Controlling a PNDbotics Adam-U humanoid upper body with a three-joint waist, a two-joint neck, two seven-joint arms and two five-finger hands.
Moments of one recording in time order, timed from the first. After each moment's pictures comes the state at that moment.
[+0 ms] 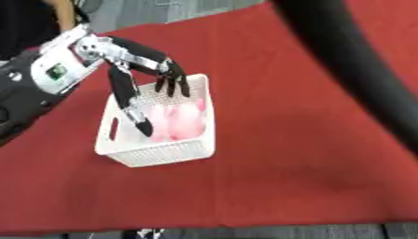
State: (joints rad) left arm -0.76 0.78 -0.44 -1.45 -0.27 -0.22 -0.84; right arm -0.31 -0.50 0.09 -1.99 0.28 -0.47 -0.02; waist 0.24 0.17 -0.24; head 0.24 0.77
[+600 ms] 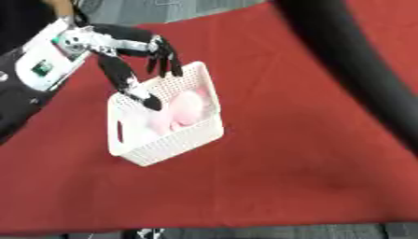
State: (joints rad) left arm -0.66 0.77 -0.29 -1.56 -0.18 -0.22 -0.58; right arm -0.31 -0.49 0.09 -1.99 0.28 -0.47 -0.02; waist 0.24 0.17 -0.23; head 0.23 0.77
